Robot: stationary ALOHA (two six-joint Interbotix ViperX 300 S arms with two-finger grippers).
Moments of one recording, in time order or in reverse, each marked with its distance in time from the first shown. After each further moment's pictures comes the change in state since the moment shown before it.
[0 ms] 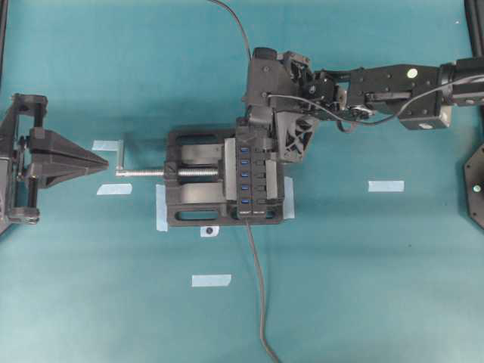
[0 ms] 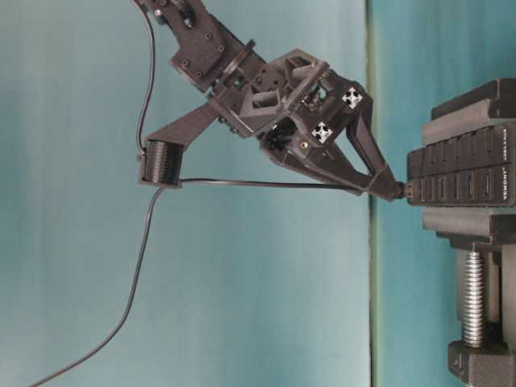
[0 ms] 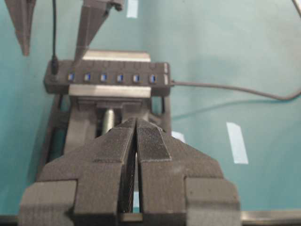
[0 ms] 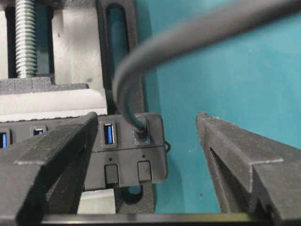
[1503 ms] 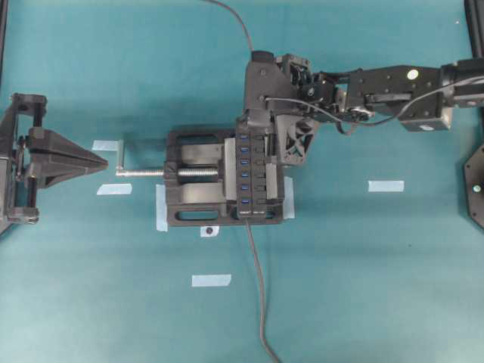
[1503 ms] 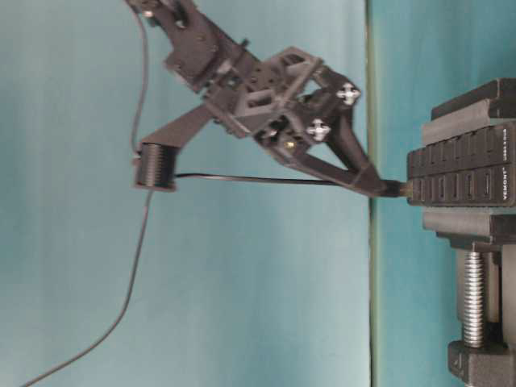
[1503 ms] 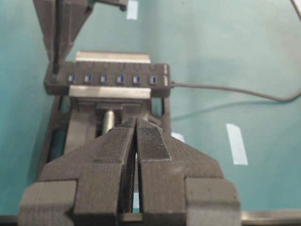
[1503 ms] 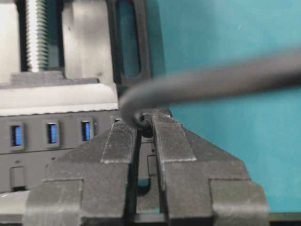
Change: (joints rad) left arm 0.000 -0.003 0.000 0.000 0.002 0.000; right arm 0.020 -0.028 -0.023 0.003 0.078 0.000
